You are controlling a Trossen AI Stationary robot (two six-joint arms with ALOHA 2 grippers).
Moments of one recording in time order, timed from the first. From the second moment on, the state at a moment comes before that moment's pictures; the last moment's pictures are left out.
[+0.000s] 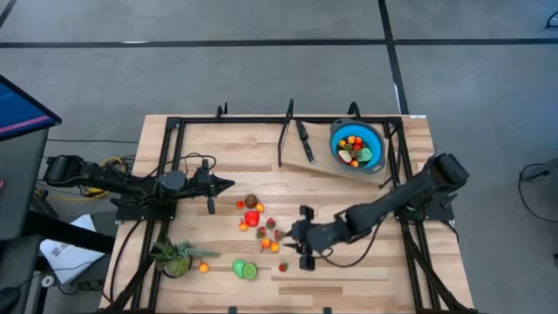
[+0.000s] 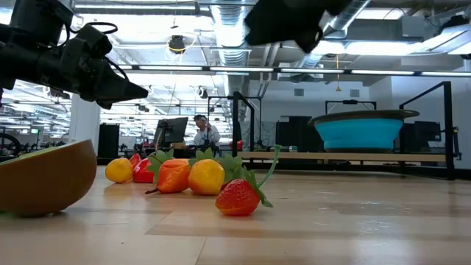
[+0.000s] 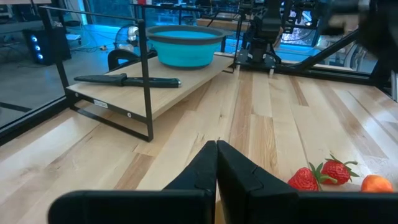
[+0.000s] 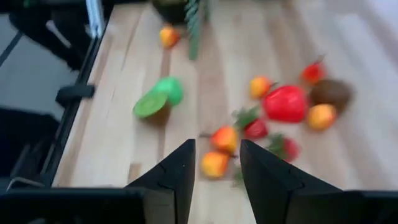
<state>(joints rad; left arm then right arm) -0.03 0.76 0.01 0.61 -0.29 -0.09 0.47 1.71 1.14 -0.11 0.33 0.37</state>
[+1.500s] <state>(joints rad) -0.03 0.77 0.01 0.61 -0.29 -0.09 0.46 1.99 1.14 -0.04 0.00 0.65</state>
